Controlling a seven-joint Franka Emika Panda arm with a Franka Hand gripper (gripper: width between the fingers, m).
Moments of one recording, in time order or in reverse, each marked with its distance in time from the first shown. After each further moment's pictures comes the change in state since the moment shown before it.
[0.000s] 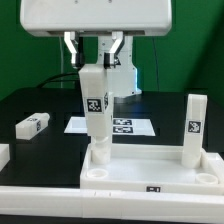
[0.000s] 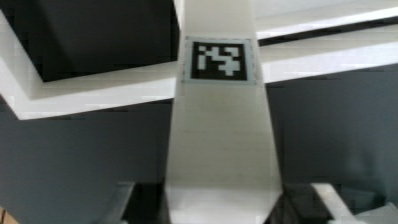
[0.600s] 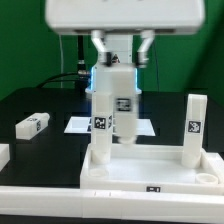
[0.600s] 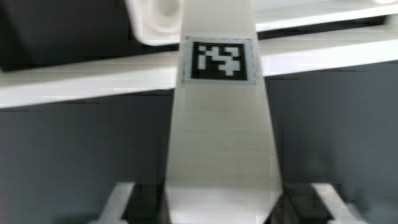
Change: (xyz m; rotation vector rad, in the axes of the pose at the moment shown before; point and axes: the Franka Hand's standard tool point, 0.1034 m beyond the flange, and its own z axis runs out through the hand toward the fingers) arm 0.001 -0.076 -0.006 0.032 0.013 -0.040
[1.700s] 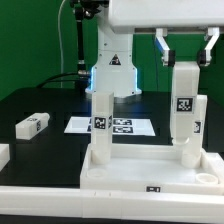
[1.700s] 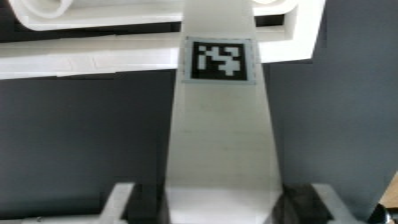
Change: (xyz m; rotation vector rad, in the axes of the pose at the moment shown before) arm 0.003 -0.054 0.000 0.008 0.050 -0.075
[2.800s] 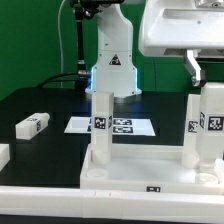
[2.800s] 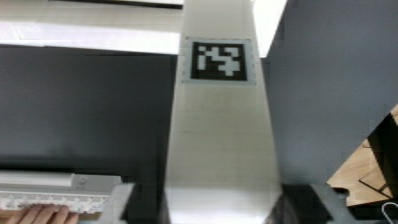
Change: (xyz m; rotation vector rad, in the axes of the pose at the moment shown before) arm -0.027 -0.042 0.023 0.015 0.161 -0.121
